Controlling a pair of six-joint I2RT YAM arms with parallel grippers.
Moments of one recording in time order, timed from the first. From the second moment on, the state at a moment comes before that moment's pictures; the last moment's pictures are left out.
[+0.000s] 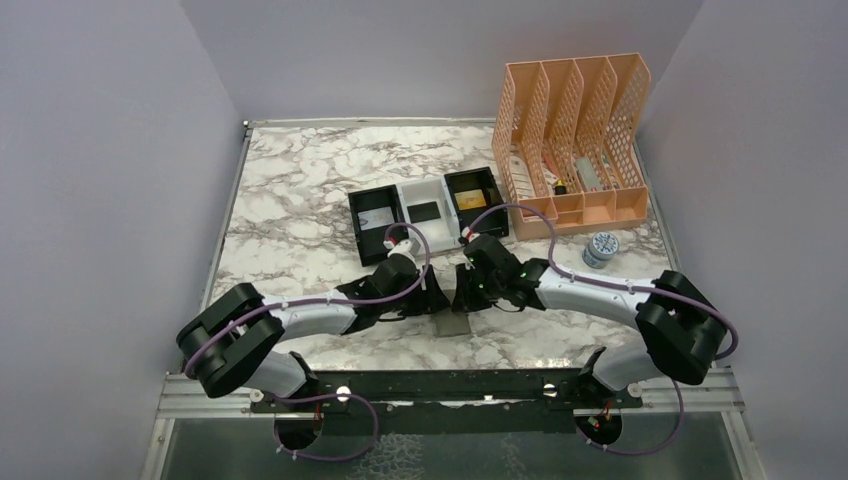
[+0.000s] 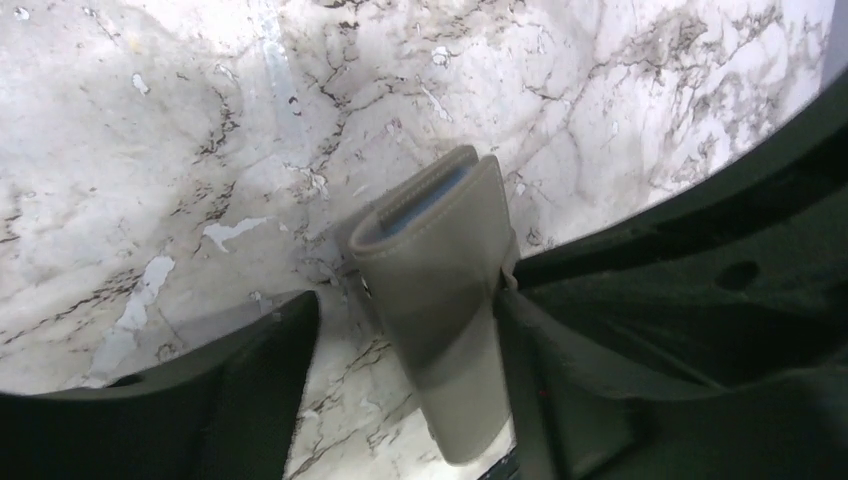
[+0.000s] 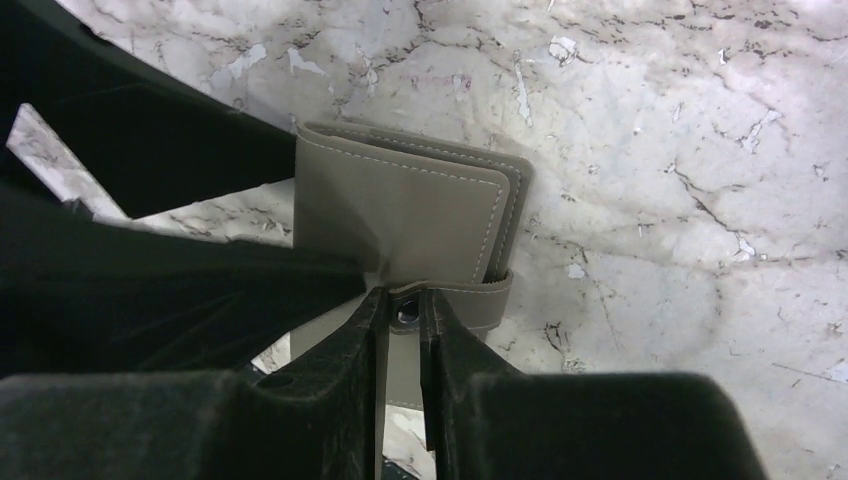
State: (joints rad) left arm -0.88 1.37 0.47 0.20 0.04 -0.92; right arm 0.87 1.46 0.75 -0.24 -0.09 0.62
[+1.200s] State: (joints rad) left arm -0.88 1.45 0.52 0.18 0.04 -0.88; right arm 0.87 1.30 0.70 -0.45 0.12 0.69
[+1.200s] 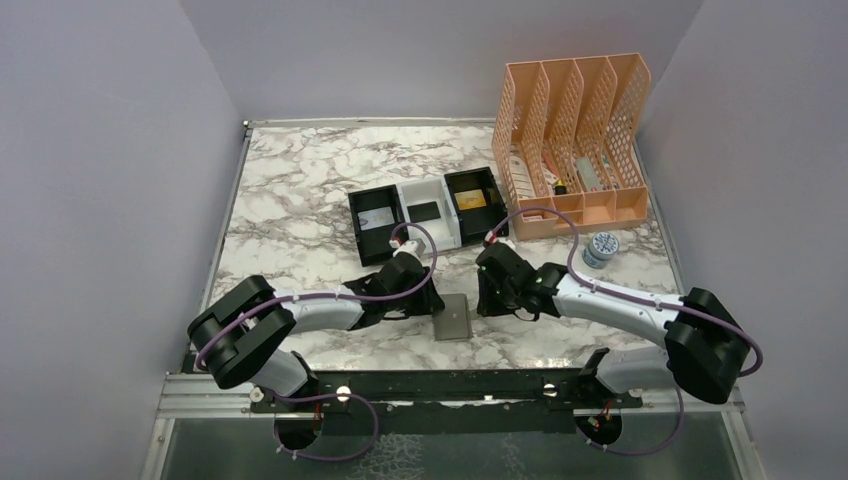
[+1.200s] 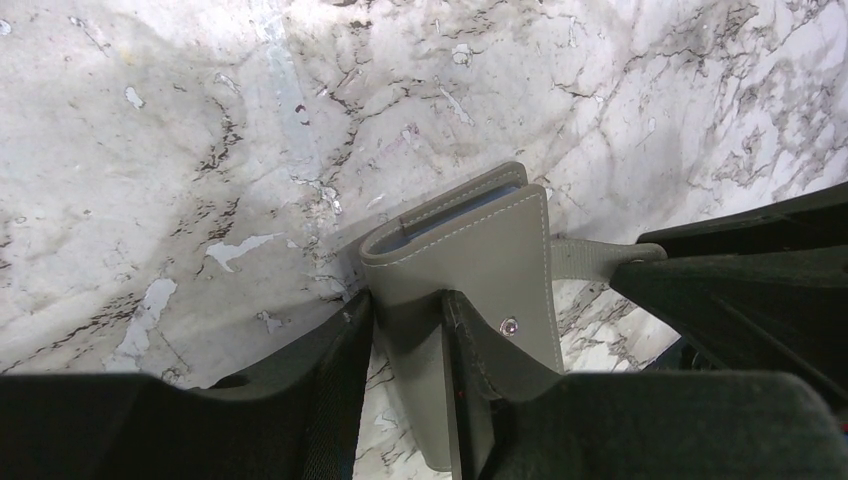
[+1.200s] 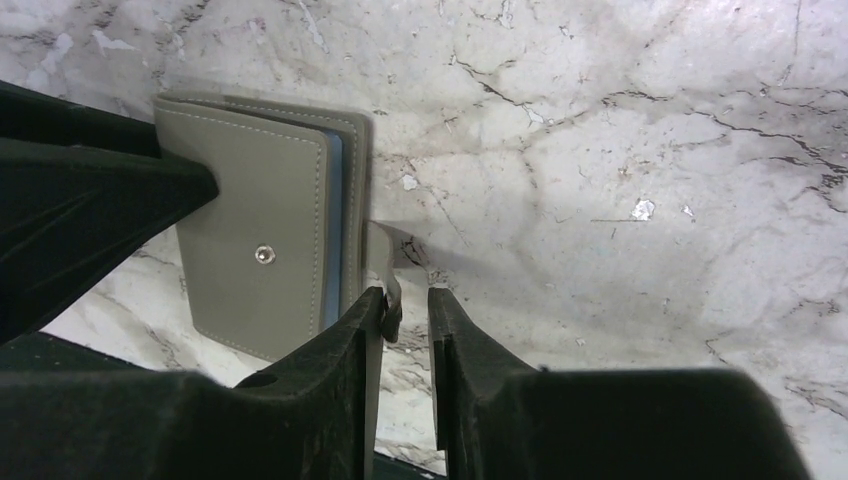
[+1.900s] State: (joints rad) left arm -0.89 1.28 0.52 0.05 -0.04 -0.86; right arm 0.87 1.21 0.70 -0.36 0.04 0.68
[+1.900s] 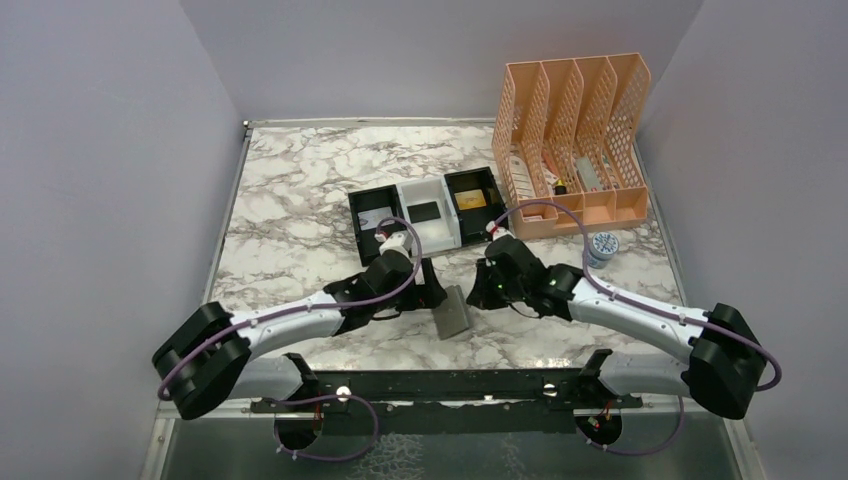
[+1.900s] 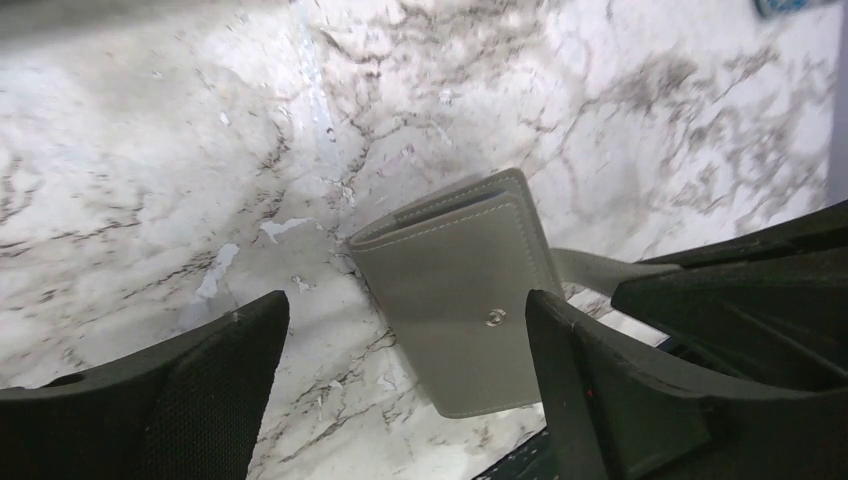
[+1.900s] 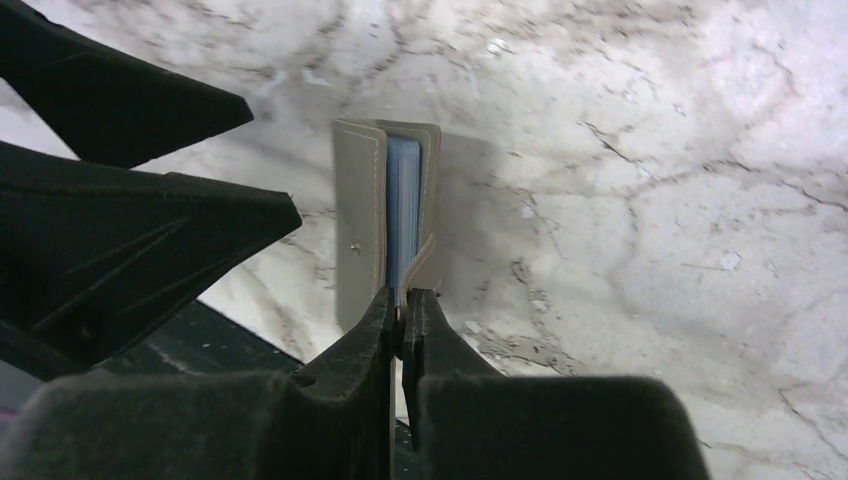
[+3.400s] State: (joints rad) left arm -0.89 1.23 0.48 0.13 0.06 -0.85; right arm 0.74 1.18 0.48 -0.18 -0.13 0.73
